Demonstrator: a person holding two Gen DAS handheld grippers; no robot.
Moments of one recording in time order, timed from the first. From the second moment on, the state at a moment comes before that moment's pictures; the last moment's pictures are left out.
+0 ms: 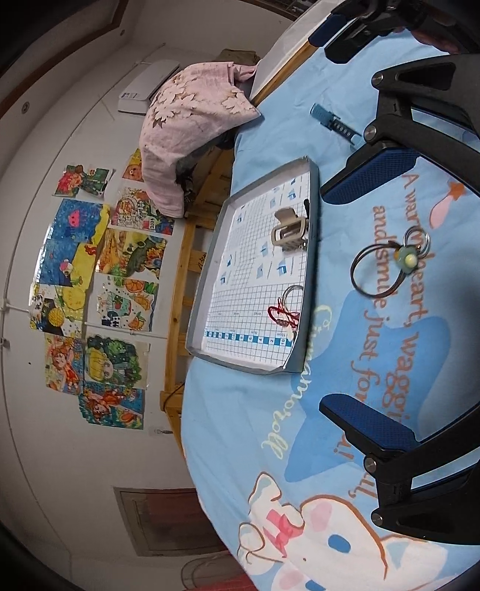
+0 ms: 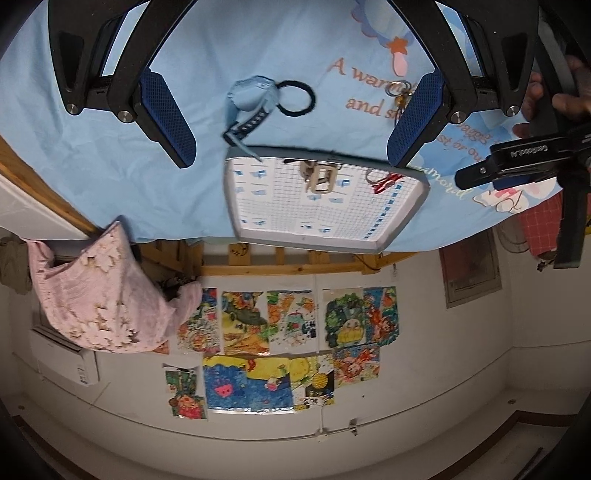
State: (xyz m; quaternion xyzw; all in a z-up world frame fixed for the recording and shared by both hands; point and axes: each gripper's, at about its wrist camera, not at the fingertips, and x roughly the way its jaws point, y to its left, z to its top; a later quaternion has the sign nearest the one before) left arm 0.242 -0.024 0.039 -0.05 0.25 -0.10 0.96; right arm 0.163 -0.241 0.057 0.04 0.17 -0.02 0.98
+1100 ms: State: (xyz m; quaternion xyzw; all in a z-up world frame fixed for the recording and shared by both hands) left arm 0.279 -0.042 -0.018 -0.03 0.35 -0.15 0.93; right arm 0.246 -0.218 -0.013 0.06 0.33 0.04 0.94
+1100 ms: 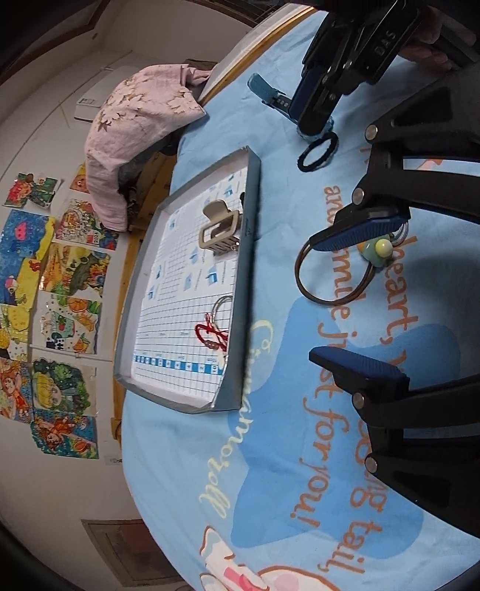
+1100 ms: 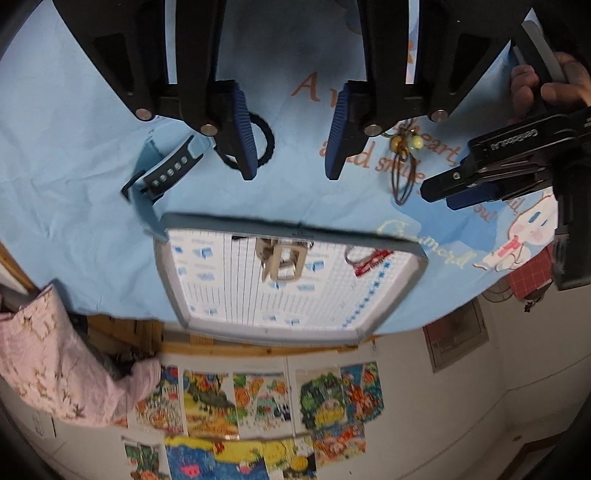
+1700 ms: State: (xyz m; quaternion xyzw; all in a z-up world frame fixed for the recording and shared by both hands) left arm 0.305 -0.050 -0.040 -0.04 0.40 -0.16 0.90; right arm 0.279 -0.219 -0.048 0.07 0.42 0.02 0.91
